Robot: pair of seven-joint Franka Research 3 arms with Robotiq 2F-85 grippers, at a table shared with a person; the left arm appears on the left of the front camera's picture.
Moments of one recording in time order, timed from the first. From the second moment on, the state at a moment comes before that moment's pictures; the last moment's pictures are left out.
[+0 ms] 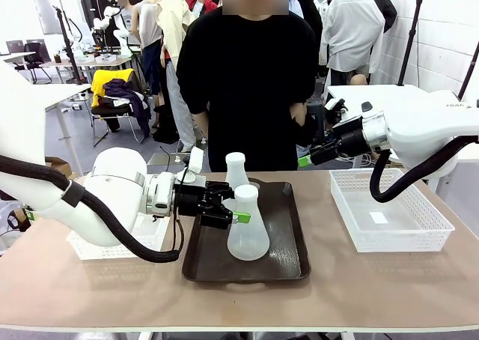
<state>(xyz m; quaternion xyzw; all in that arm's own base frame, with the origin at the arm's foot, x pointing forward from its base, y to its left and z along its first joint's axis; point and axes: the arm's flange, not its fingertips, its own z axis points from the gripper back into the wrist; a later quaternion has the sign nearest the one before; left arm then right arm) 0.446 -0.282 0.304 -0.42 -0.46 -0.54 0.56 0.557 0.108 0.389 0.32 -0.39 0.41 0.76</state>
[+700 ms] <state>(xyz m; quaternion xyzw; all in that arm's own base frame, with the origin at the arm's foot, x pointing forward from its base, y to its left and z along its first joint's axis) 0.446 -0.282 0.304 -0.42 -0.46 -0.54 0.56 0.557 0.108 0.389 0.32 -0.39 0.41 0.76</state>
